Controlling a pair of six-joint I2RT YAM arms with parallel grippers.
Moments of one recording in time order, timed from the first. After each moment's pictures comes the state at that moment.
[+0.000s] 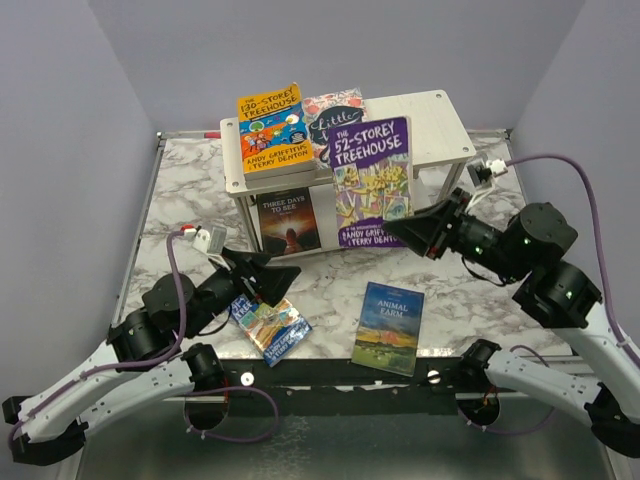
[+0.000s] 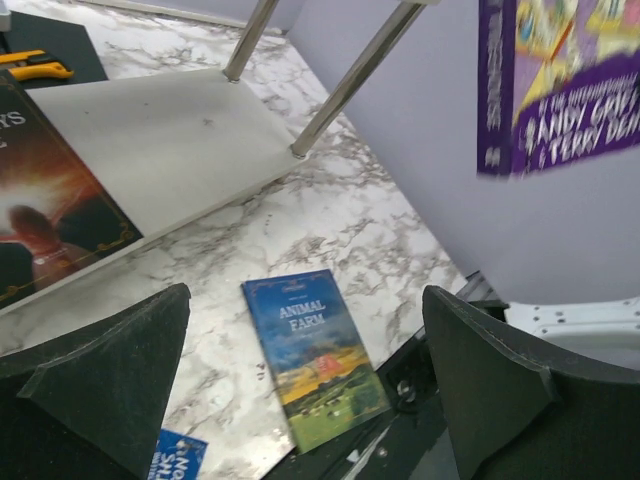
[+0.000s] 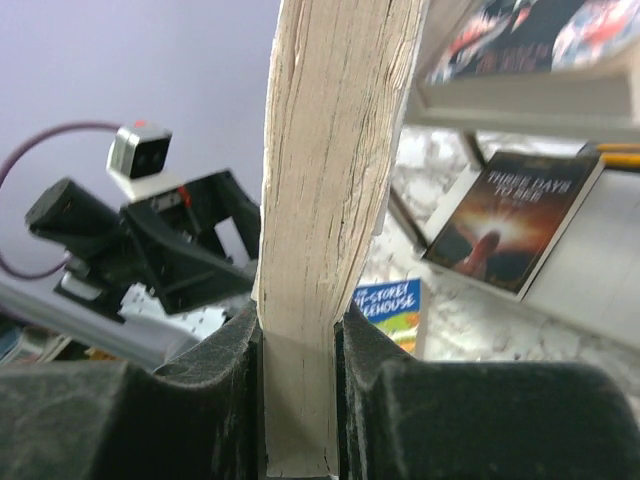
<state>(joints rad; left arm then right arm) -1.02 0.41 0.72 -0.31 -0.26 -0.61 0.79 0.76 1.13 -0.35 -0.20 0.56</state>
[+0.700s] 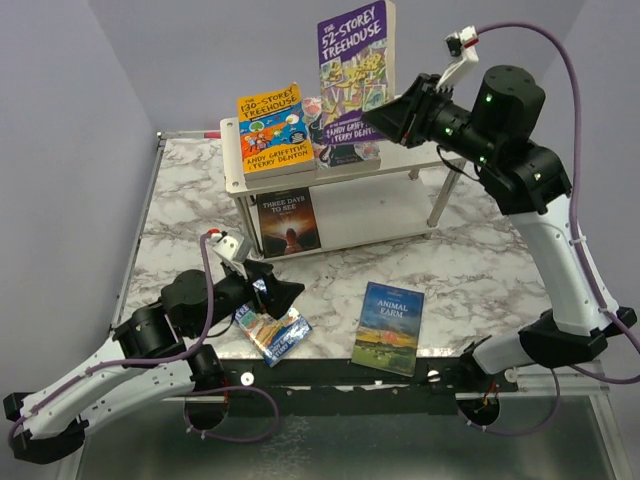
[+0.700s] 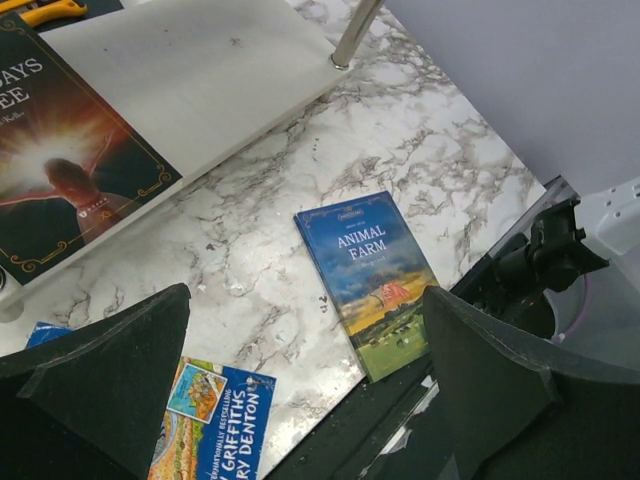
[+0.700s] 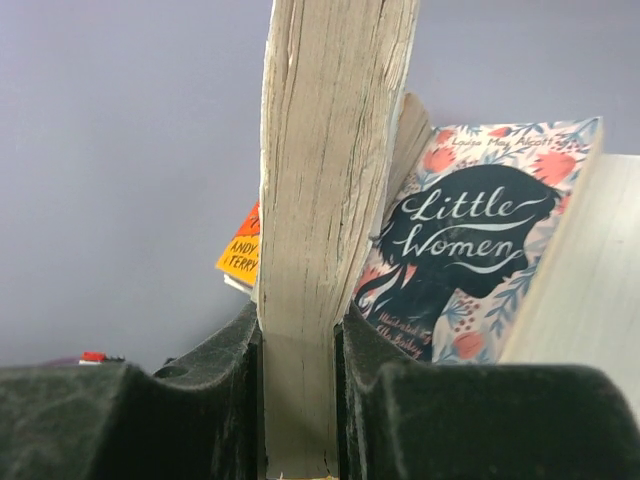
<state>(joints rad) -1.02 0.45 0.74 -0.48 -0.20 -0.44 0.60 1.44 2.01 -0.61 -0.22 0.45</state>
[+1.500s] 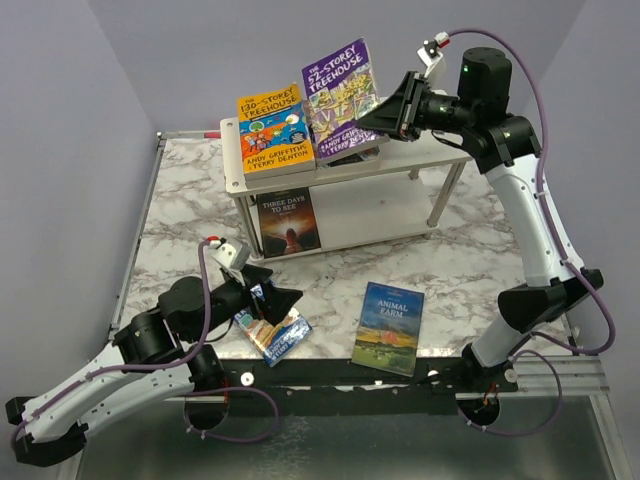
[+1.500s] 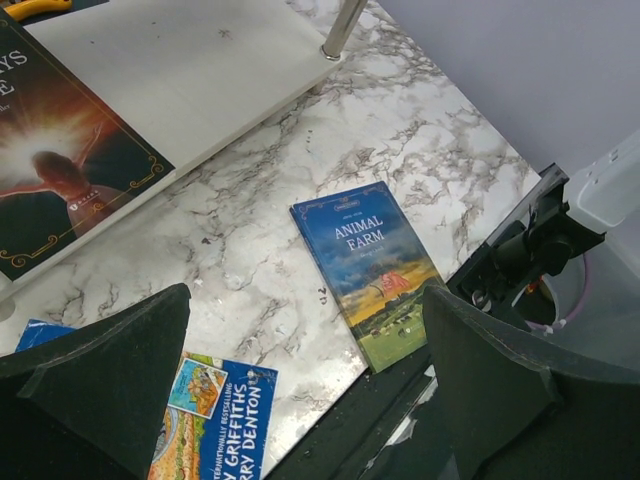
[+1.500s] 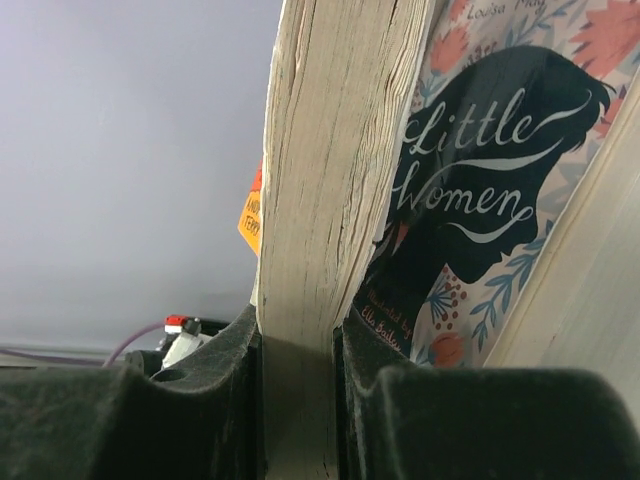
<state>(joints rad) -1.02 0.39 0.67 -0.46 -0.17 -0.43 0.35 1.66 2.08 -0.65 -0.74 0.74</state>
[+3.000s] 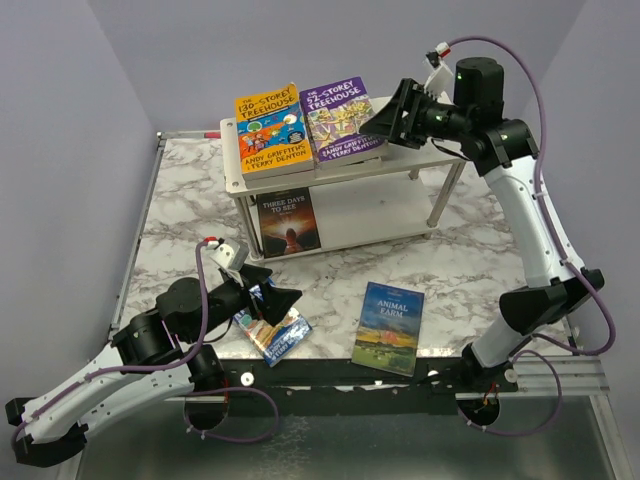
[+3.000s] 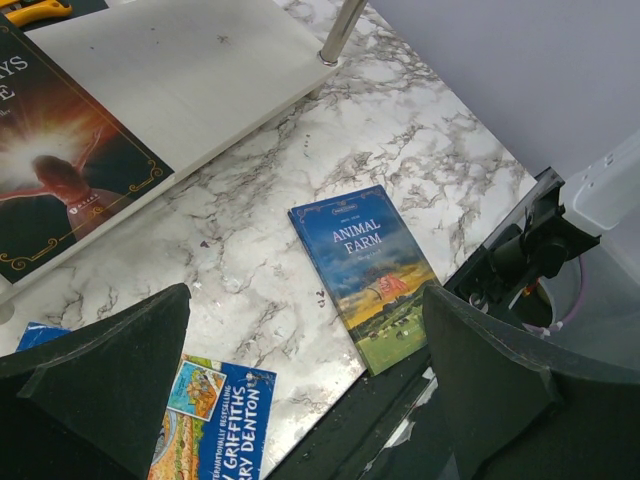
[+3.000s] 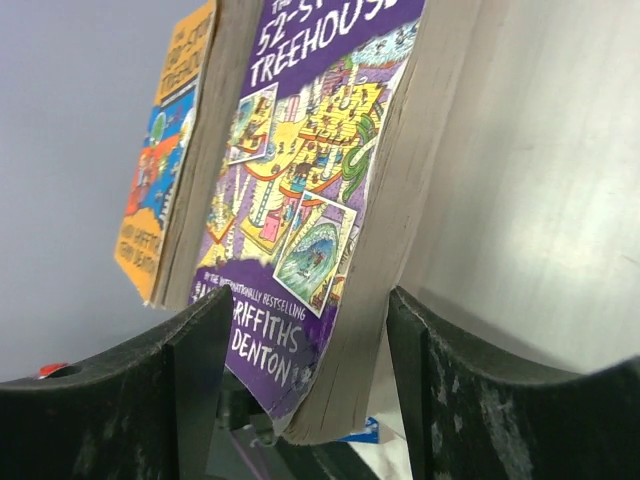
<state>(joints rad) -1.02 0.37 0.67 -0.46 -0.17 -0.42 0.34 1.65 2.01 -0.71 -0.58 0.61</state>
